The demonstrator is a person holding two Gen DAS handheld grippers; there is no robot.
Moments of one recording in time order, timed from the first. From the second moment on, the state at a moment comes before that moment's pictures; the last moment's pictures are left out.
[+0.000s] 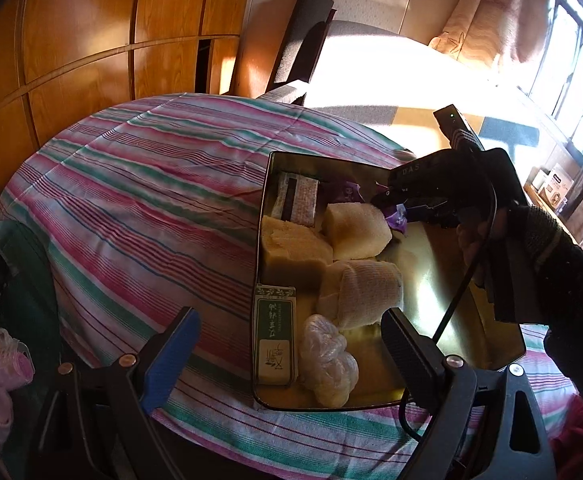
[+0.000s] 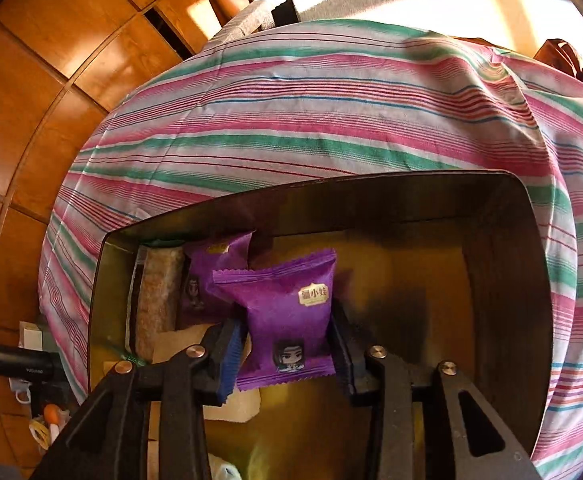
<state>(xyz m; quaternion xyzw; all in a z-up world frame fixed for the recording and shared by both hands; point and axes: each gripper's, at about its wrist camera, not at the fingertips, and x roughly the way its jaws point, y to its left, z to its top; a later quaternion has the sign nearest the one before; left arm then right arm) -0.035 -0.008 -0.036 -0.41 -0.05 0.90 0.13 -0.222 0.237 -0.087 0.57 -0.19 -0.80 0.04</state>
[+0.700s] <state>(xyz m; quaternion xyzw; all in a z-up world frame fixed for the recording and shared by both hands) -0.016 0.011 -0.014 -0.39 -0.02 0.91 0.14 -0.084 0.272 -0.021 0.48 -0.12 -0.87 0.05</state>
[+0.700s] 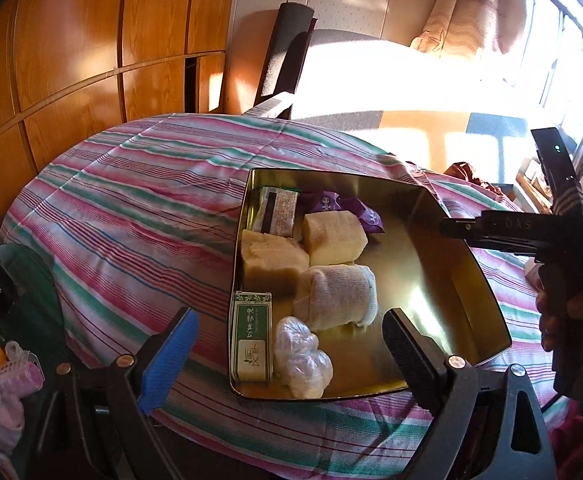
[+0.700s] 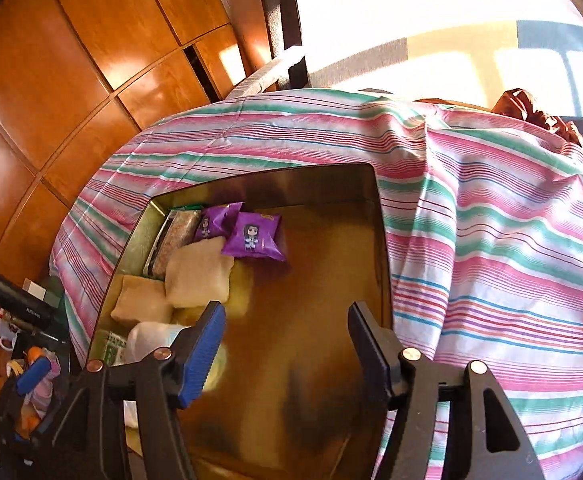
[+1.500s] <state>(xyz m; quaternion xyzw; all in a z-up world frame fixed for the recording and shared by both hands) 0.003 0.083 -0.003 -0.38 0.06 0.90 0.21 0.049 0.462 -0.010 0.42 -0.18 -0.88 -0.14</state>
